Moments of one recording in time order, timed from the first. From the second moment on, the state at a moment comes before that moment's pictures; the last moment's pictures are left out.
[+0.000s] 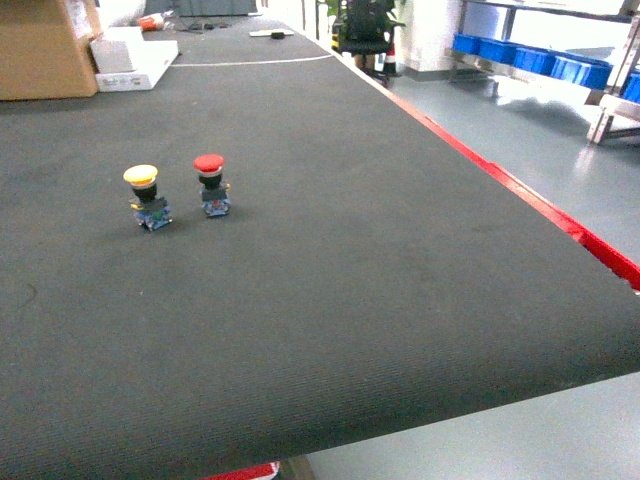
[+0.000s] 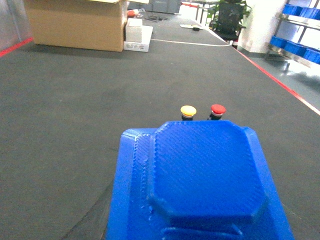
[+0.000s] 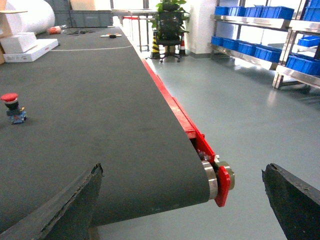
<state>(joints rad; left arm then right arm) -0.30 0.21 0.25 -0.12 -0.46 -0.12 0.00 0.01 0.01 -0.01 0.00 0.00</state>
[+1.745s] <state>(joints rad) -0.30 0.21 0.25 -0.12 -0.46 -0.12 0.00 0.01 0.01 -0.01 0.00 0.00</state>
